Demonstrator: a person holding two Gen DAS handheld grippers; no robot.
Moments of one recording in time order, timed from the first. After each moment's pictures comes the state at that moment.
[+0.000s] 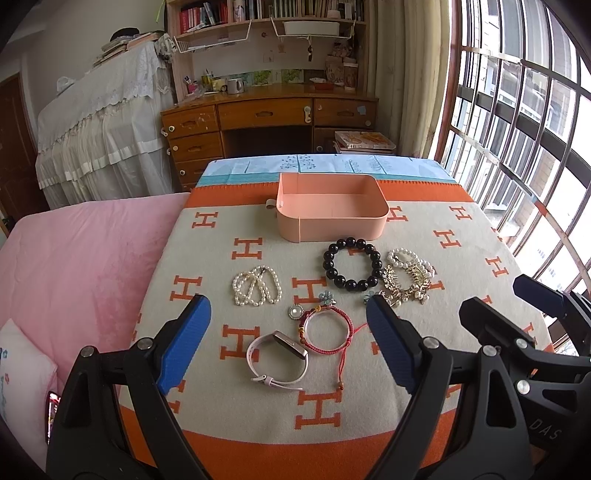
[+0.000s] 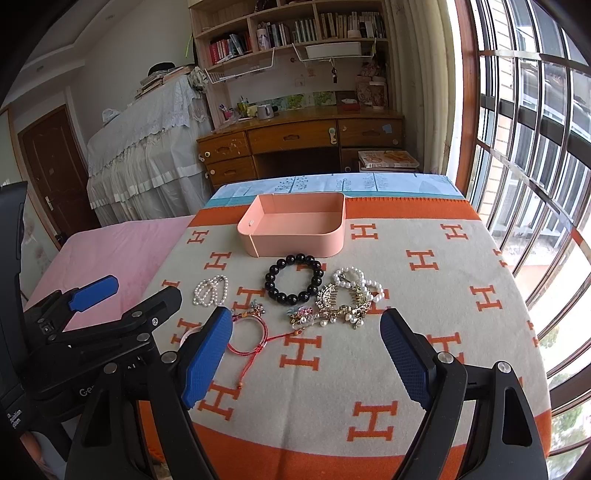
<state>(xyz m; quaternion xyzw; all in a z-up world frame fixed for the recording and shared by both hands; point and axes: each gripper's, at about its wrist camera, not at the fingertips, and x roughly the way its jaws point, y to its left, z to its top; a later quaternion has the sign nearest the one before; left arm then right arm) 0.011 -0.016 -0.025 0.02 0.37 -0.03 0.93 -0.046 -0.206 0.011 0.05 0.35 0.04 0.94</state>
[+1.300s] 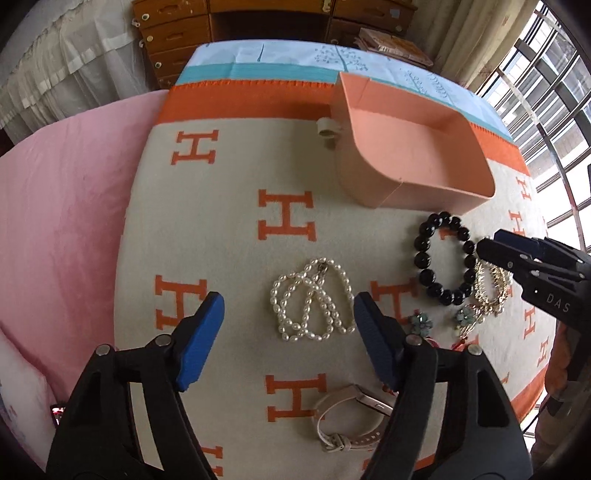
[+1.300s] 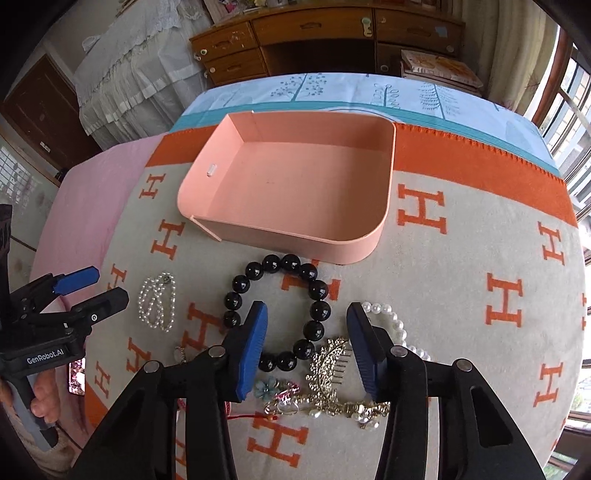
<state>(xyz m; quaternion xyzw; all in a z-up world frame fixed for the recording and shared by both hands) 0.197 0.065 -0.112 -0.01 0.60 -0.06 0.80 0.214 -0.200 -0.081 0.01 0.56 0.09 0.82</state>
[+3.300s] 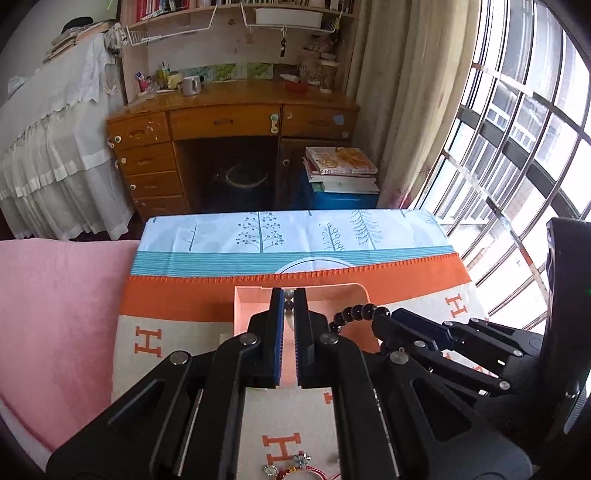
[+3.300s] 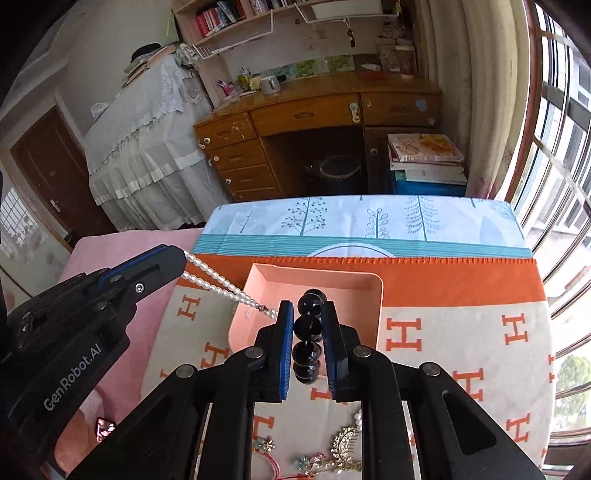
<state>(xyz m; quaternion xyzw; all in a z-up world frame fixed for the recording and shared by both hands) 0.256 -0.055 0.071 0.01 0.42 -0.10 0.90 0.239 -0.216 0.075 0.07 0.45 0.08 0.89</state>
